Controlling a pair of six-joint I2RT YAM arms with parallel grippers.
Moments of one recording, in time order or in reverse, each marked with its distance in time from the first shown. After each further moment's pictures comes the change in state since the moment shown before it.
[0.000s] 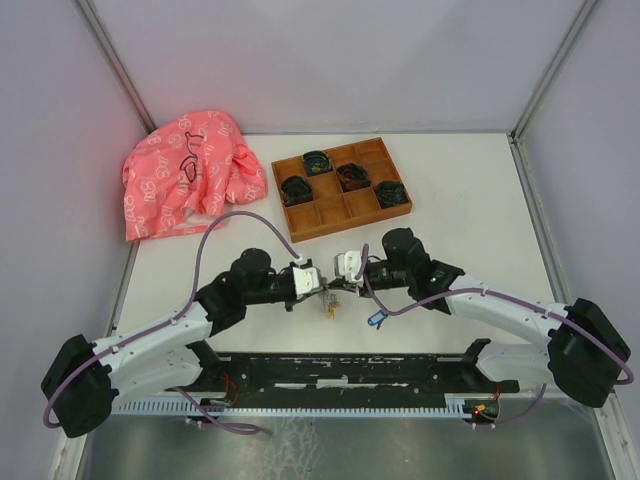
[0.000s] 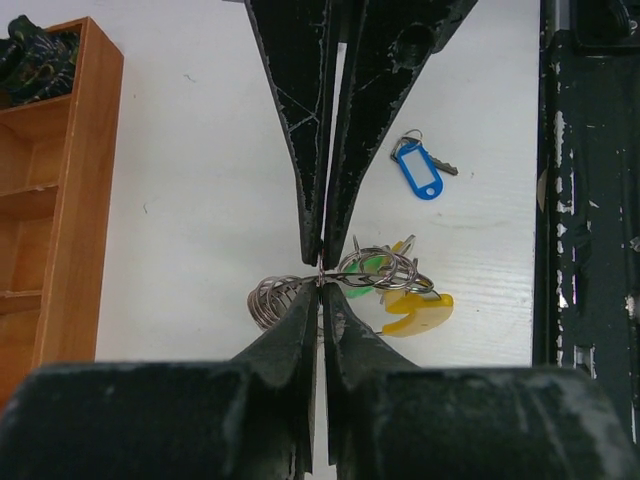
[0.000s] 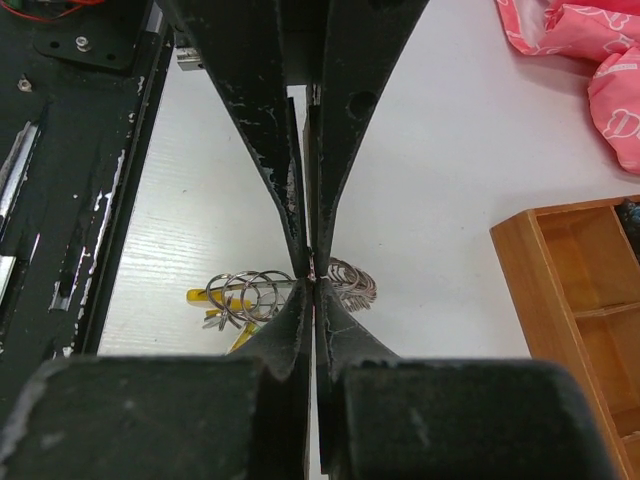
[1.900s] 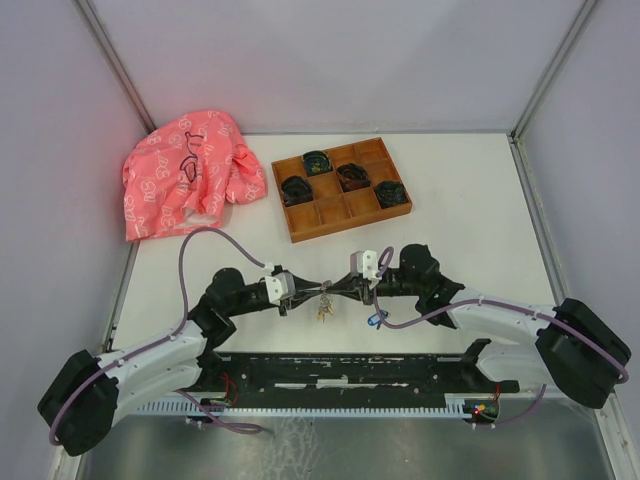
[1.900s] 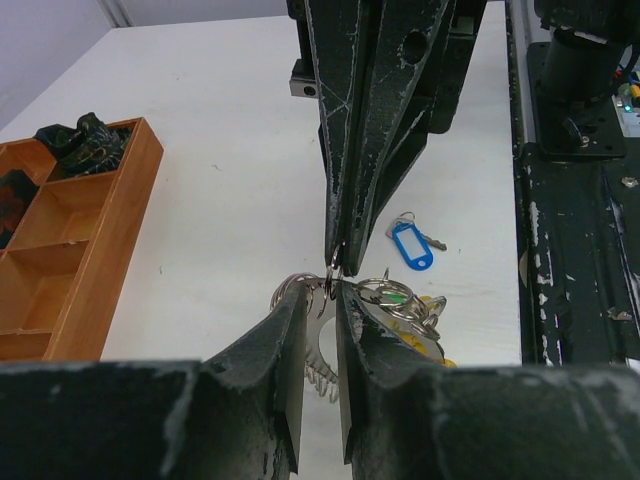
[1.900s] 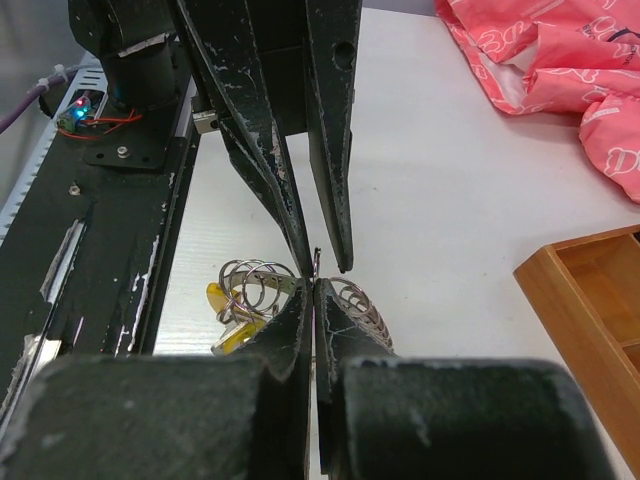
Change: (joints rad) left arm 0.100 -0.100 -0.270 0.513 0.134 -0.190; right arm -0.010 -0.007 -0.214 0.512 -0.054 0.312
